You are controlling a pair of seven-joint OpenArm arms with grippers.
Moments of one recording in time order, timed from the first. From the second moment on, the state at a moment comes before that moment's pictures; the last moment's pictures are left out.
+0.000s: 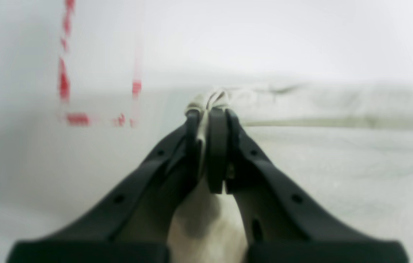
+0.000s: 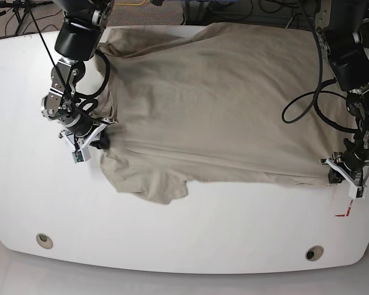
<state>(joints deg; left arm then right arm) -19.3 -22.1 -22.9 69.6 -15.7 -32.0 44.1 8.7 8.7 24.1 68.2 4.6 40.1 -34.6</state>
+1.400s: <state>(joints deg) -47.1 -21.4 -25.6 93.3 -18.0 -32.3 61.6 42.2 21.3 9.2 81.9 6.6 40.9 -54.9</state>
